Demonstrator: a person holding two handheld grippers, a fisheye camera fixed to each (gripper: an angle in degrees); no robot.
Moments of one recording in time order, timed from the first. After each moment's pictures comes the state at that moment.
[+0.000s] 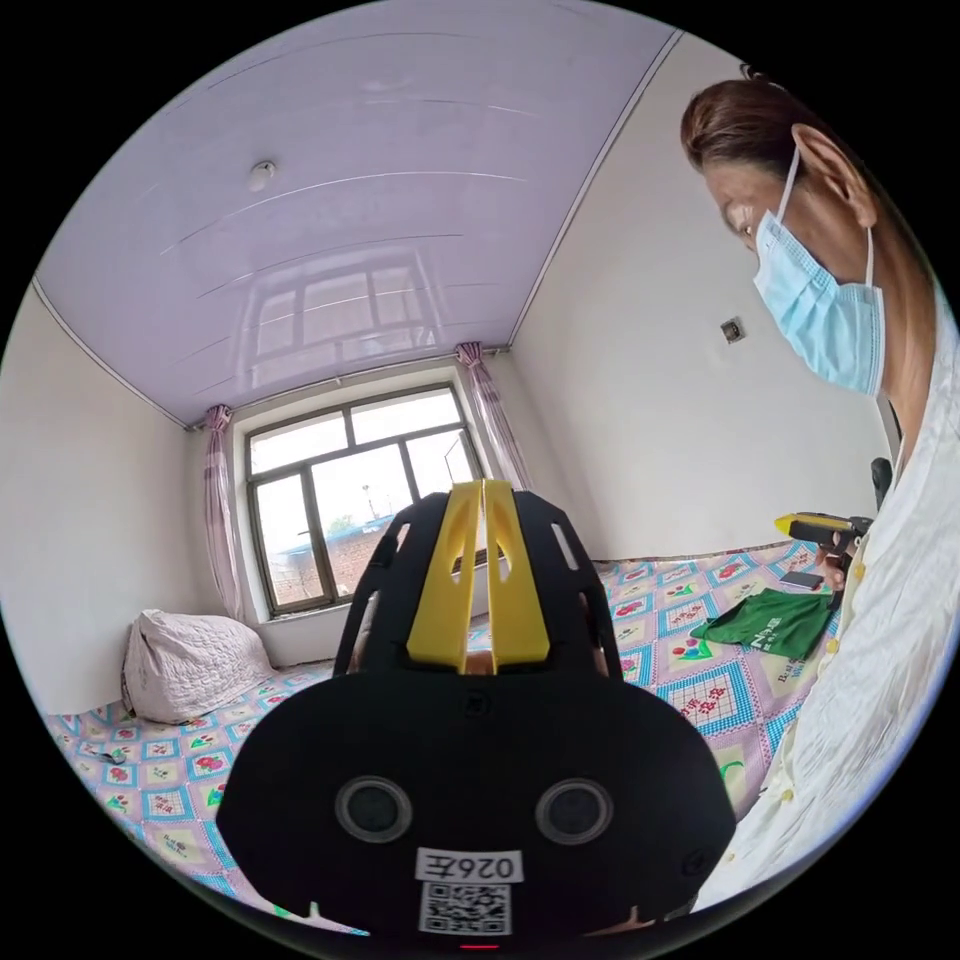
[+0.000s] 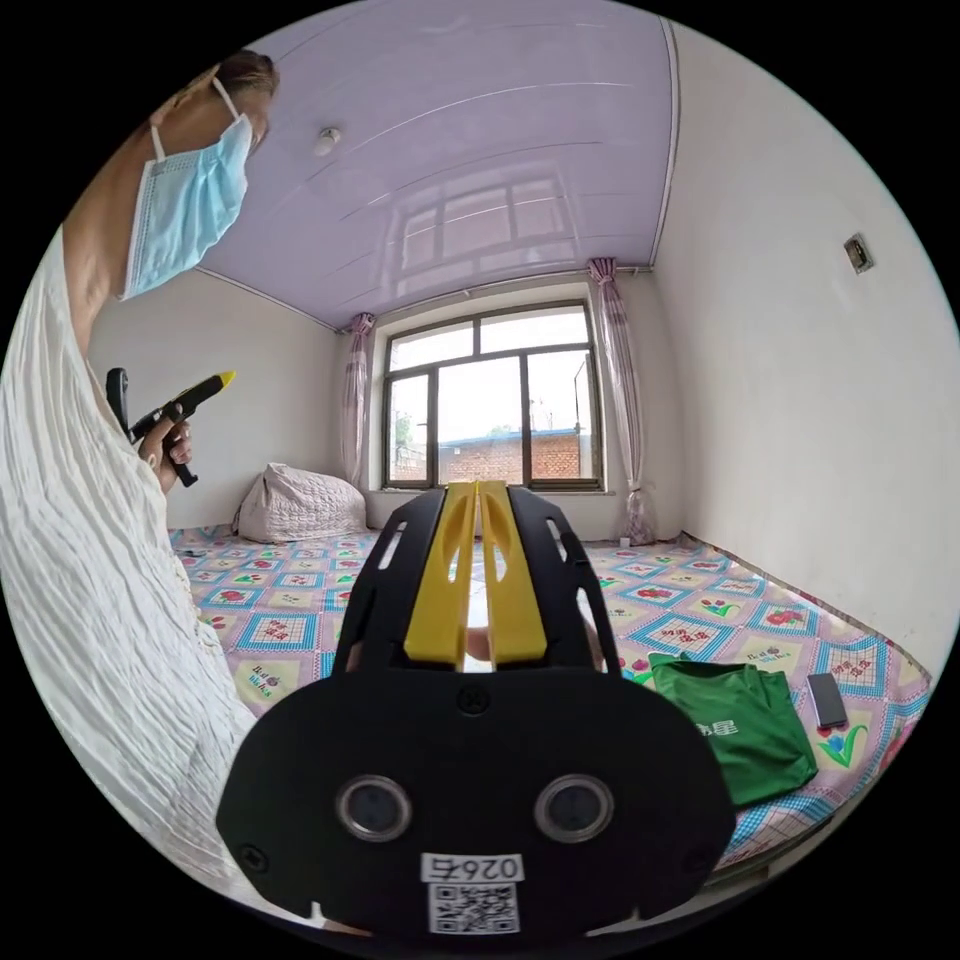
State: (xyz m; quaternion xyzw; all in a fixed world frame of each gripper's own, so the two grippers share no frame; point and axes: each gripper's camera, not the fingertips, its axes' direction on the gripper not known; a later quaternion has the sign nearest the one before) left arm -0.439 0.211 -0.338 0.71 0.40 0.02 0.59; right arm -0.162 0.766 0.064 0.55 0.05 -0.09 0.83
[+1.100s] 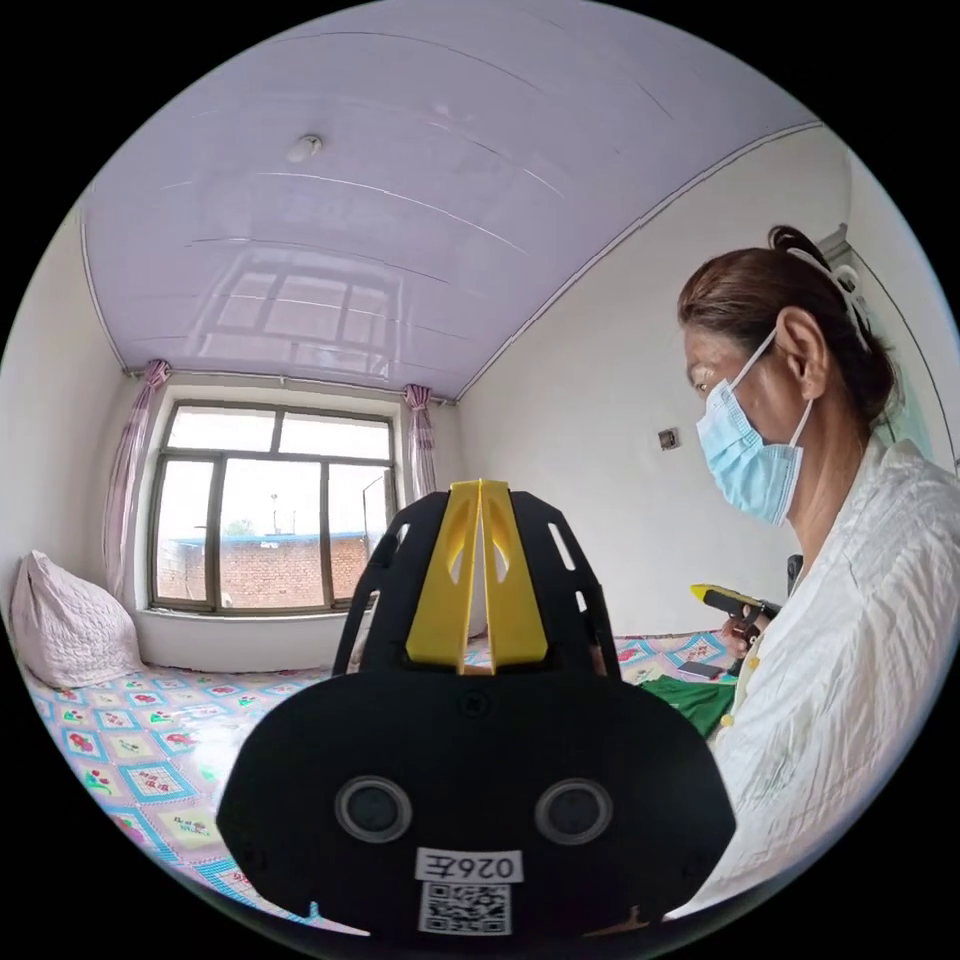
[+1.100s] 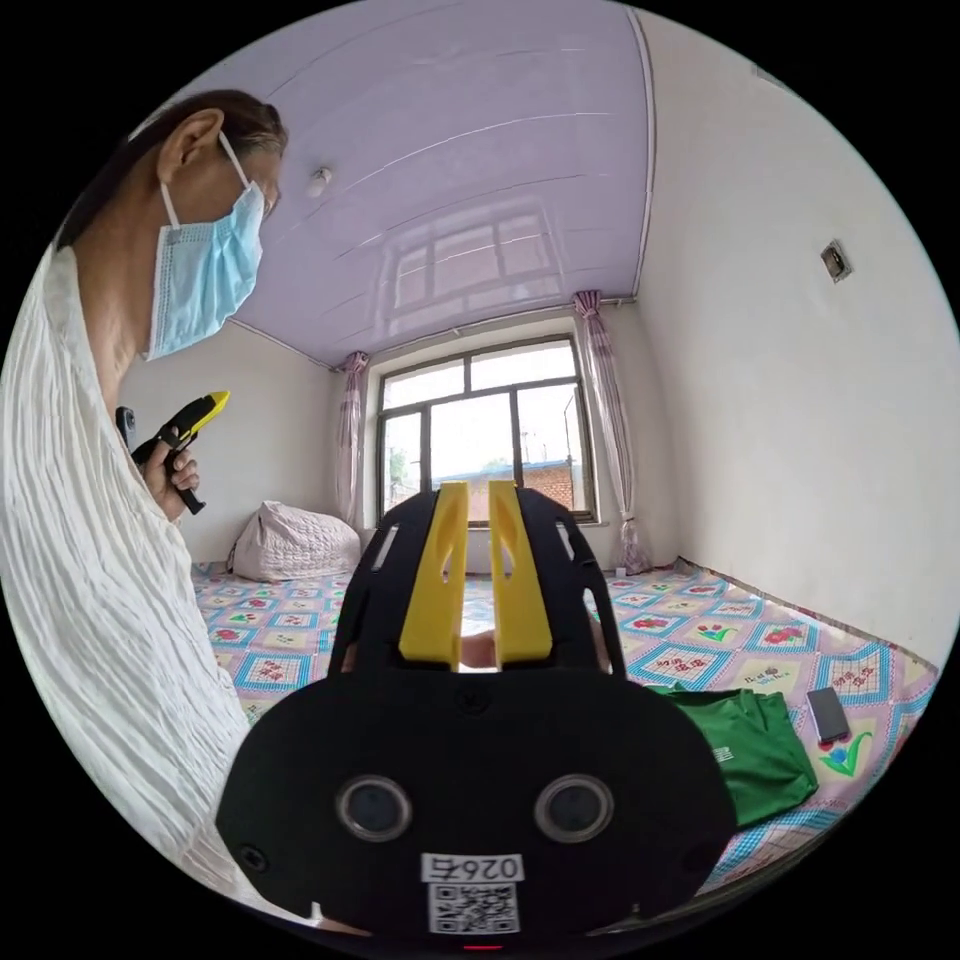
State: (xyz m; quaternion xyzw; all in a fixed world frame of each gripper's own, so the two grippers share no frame) left arm -0.498 0.106 -0.251 0.69 0.55 0.01 0.47; right arm -0.154 0.784 0.020 0.60 0.04 -0.07 0.79
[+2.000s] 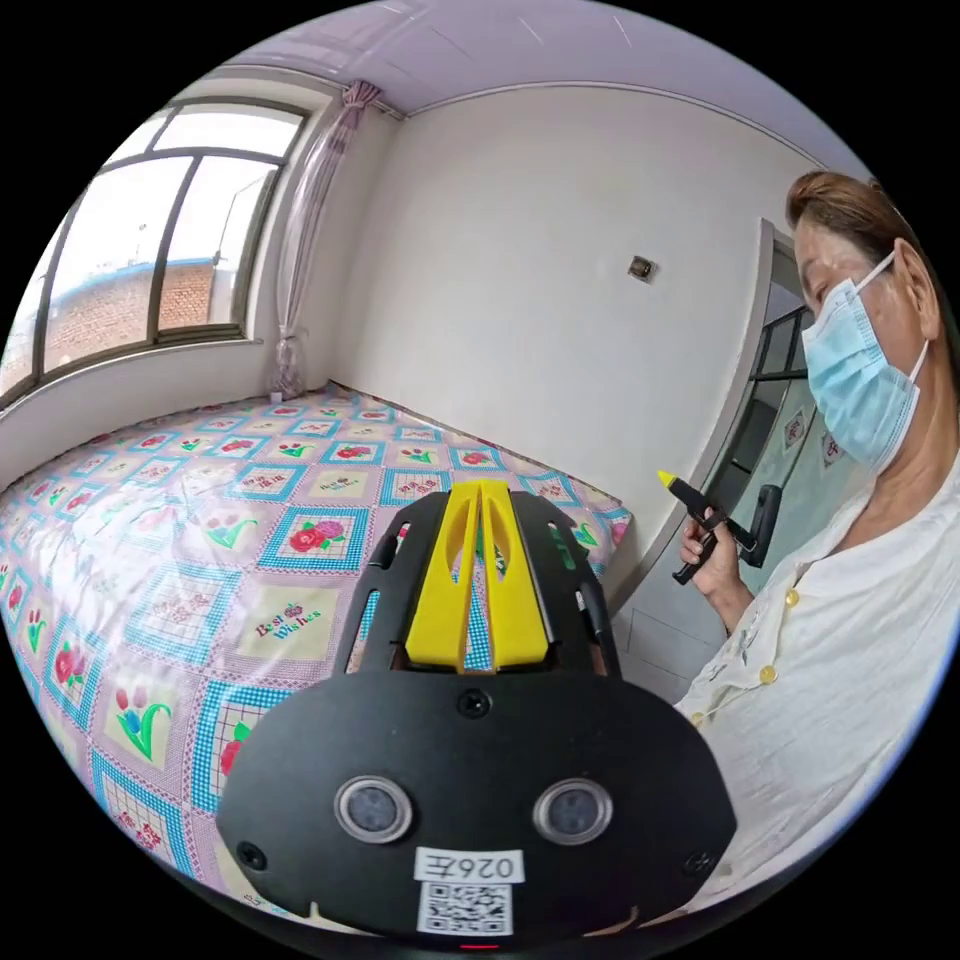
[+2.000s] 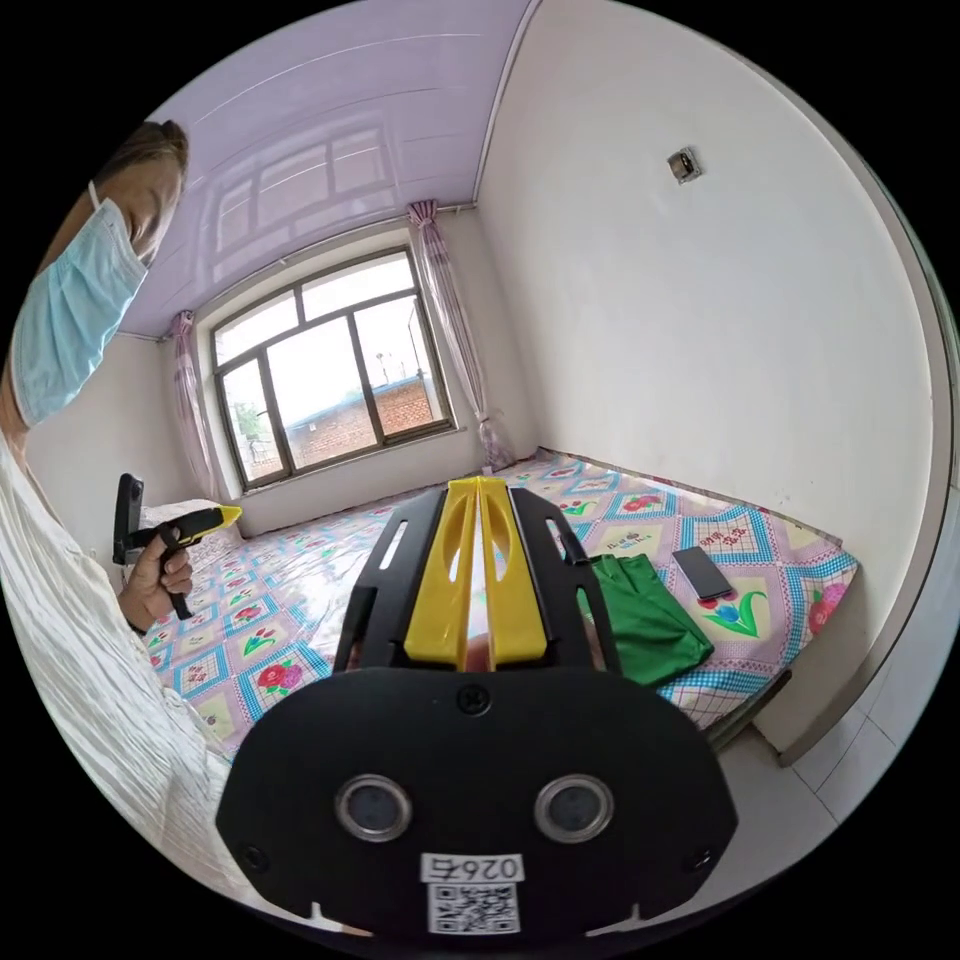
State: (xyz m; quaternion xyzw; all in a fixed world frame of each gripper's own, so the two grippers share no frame) left arm -0.161 -0.127 -0.236 0.35 0.70 0.31 0.53; right arm -0.052 0.782 0.010 0.49 0.16 0.15 0.85
